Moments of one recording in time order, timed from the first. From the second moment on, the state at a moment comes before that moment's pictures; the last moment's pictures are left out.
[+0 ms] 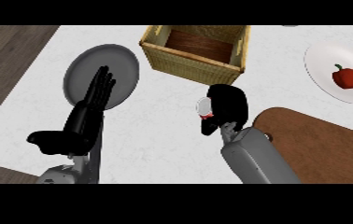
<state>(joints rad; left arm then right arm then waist) -0.09 0.07 -0.12 -1.67 0.05 0.08 0.03 -0.47 -0.05 0.43 -1.40 0.95 0.26 0.90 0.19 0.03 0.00</state>
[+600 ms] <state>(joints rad) -0.15 0.05 -0.16 -1.63 0.04 0.07 0.04 -0.82 -0.01 0.60 -1.27 0.87 -0.02 1.03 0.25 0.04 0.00</state>
